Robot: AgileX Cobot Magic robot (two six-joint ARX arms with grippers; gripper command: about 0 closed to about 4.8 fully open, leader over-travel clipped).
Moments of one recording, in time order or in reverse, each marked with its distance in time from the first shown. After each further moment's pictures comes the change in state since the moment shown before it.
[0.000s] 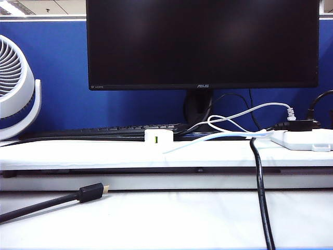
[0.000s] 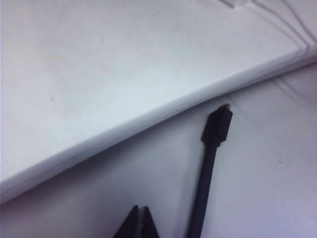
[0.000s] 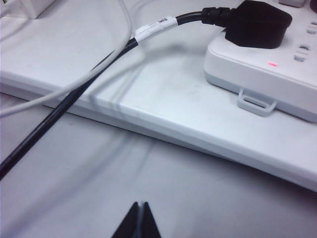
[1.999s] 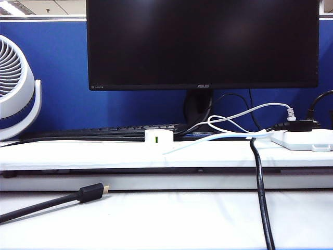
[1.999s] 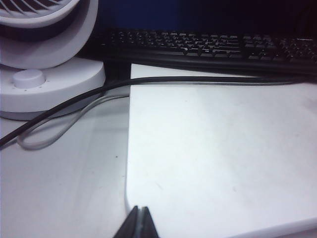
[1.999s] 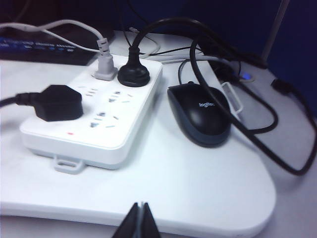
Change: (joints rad) left arm 0.344 -0.471 -0.006 -0.182 -0.076 -0.005; right arm -0.402 -0.271 0.000 -0.053 0.018 -0.117
